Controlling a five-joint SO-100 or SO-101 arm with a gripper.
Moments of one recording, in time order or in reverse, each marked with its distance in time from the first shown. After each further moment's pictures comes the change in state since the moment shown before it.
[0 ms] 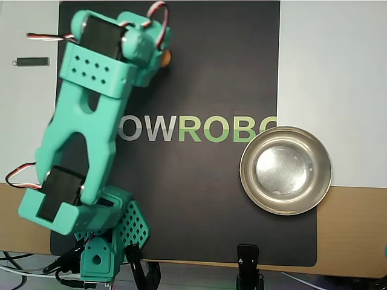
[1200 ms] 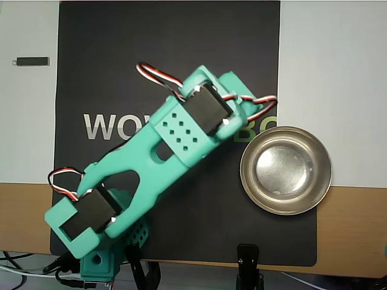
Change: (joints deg) arm 27.8 0.0 0.0 -0.2 -0.1
